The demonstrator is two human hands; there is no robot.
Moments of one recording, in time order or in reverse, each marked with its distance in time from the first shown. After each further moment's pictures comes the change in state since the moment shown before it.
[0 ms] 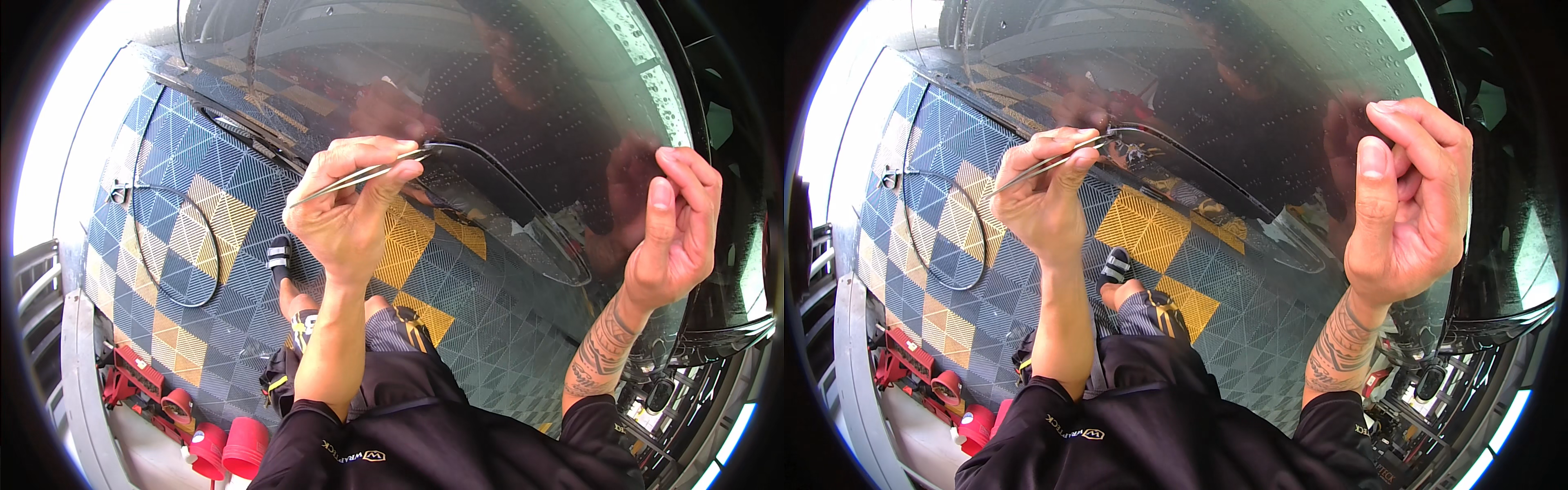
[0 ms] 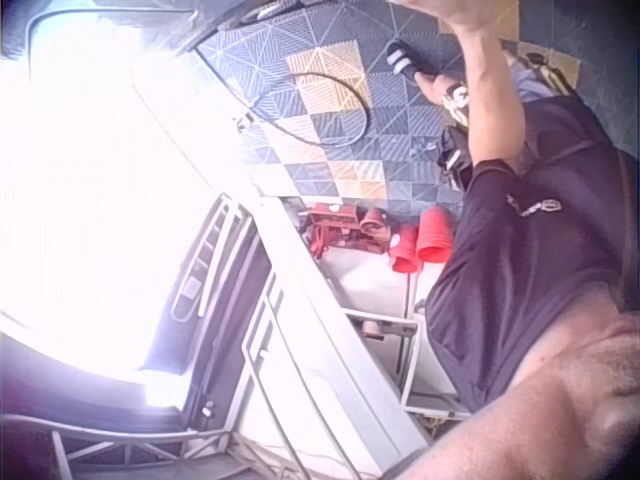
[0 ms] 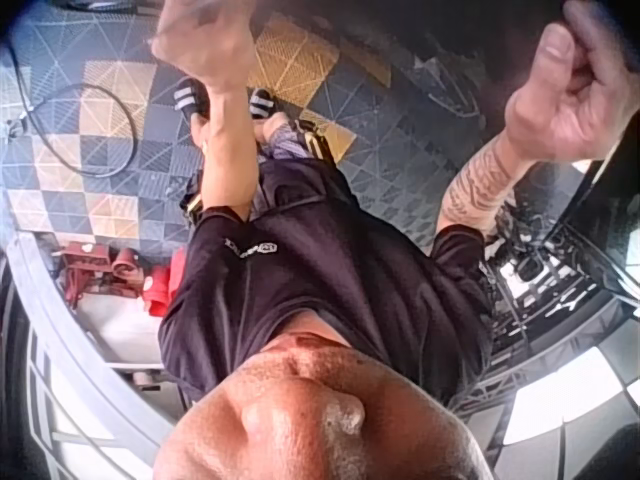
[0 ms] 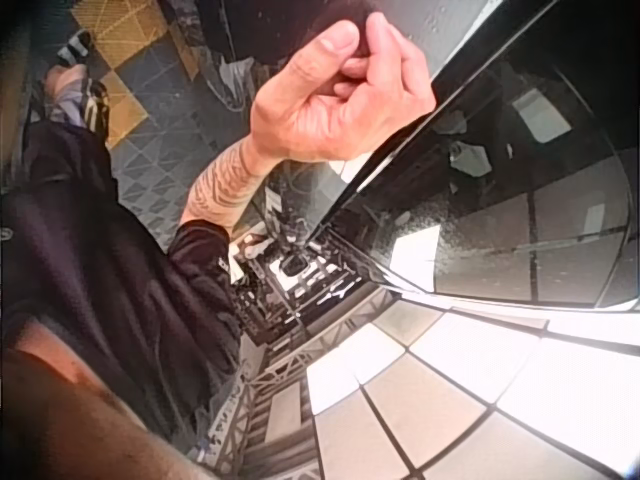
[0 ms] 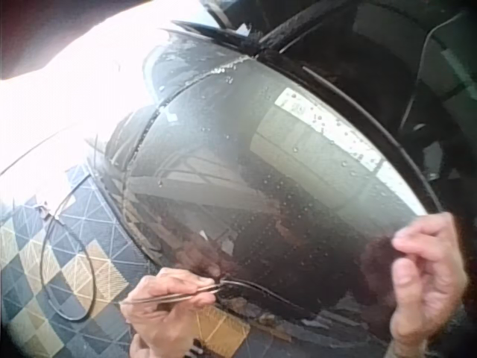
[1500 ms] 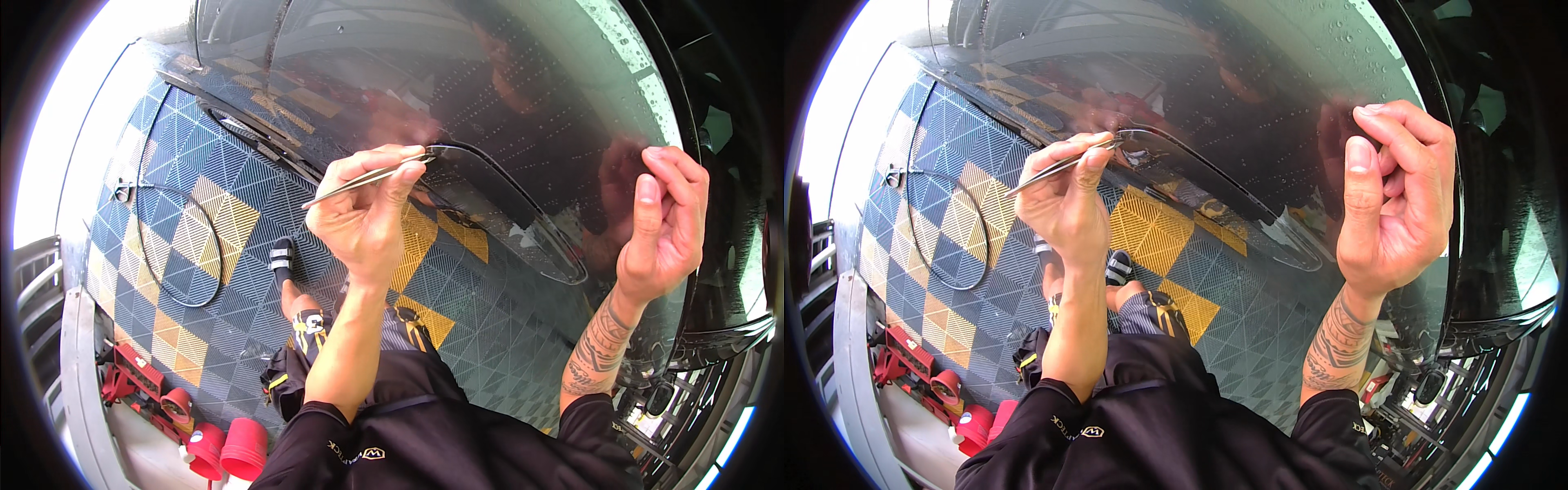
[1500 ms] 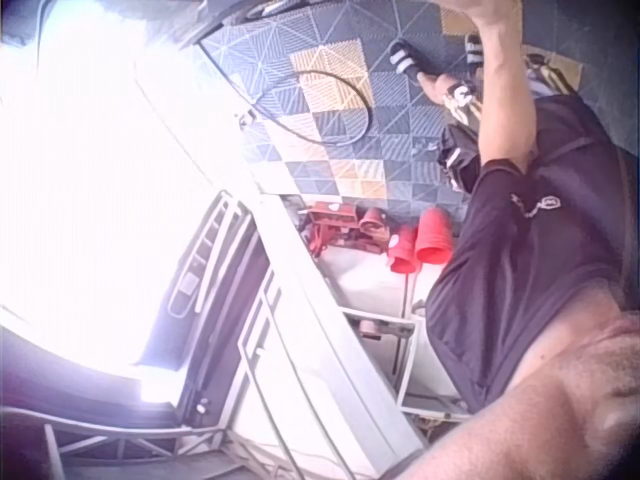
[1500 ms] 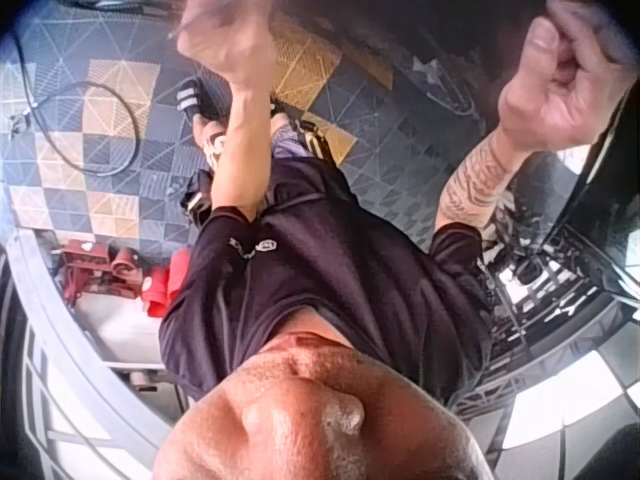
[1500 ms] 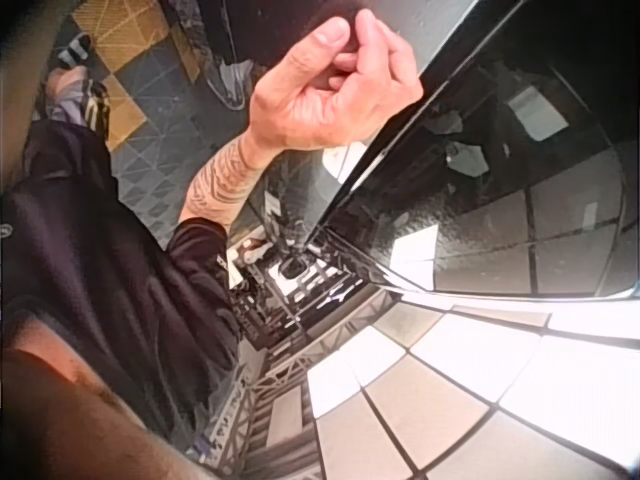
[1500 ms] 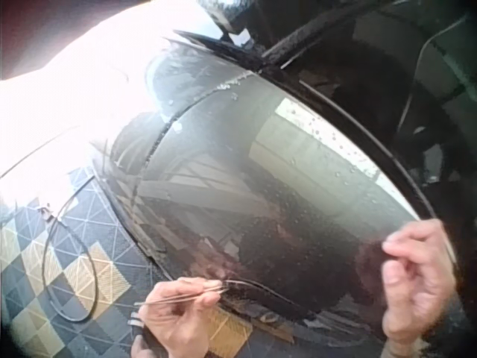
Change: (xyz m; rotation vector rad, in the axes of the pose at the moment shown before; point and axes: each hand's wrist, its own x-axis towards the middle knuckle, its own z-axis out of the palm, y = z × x) left_hand -0.015 0.009 0.017 -0.168 0.134 -0.132; right_hand -0.001 0.000 -0.003 0.002 0.004 0.001
